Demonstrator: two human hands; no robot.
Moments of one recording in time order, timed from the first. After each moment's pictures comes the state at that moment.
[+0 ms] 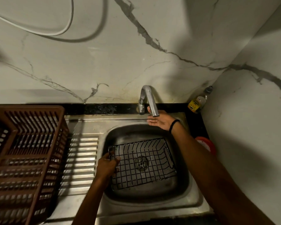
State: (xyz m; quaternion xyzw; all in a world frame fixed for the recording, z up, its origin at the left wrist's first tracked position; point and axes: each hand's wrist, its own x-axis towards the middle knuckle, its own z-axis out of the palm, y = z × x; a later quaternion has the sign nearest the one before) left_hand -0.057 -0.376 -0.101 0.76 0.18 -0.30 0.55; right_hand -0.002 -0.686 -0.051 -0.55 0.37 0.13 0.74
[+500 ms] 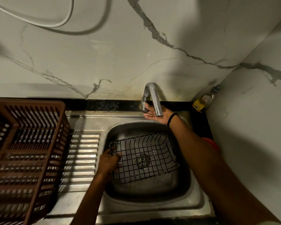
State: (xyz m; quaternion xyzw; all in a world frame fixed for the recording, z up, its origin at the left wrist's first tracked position) left_hand -0.048 -0.384 -0.106 0.74 0.20 -0.30 0.56; right_hand 0.033 -0.695 -0.072 -0.45 0.36 0.13 0.81
